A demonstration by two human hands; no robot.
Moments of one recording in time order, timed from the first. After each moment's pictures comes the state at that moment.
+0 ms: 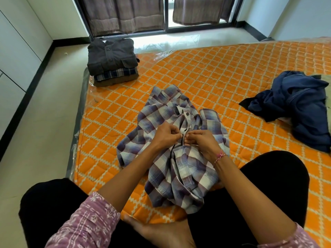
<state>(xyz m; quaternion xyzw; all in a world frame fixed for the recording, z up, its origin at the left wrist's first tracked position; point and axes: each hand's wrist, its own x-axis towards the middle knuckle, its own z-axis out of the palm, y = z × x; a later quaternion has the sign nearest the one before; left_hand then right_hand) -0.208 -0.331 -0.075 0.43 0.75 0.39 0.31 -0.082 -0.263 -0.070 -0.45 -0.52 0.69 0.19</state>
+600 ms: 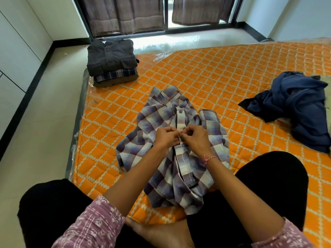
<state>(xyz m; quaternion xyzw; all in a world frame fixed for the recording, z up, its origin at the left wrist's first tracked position) -0.191 -0.327 -0.073 0.13 0.68 0.57 0.44 -0.095 -0.264 -0.077 -0.44 -0.77 0.41 0.21</state>
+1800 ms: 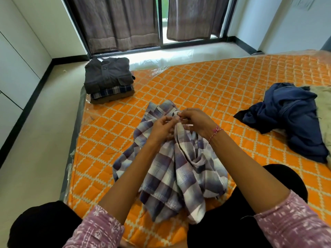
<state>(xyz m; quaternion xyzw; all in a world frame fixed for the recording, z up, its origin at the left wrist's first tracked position) -0.219 -0.294 -0.021 0.25 0.64 0.59 0.43 -0.129 -0.195 0.007 -0.40 -0.58 0.69 0.15</state>
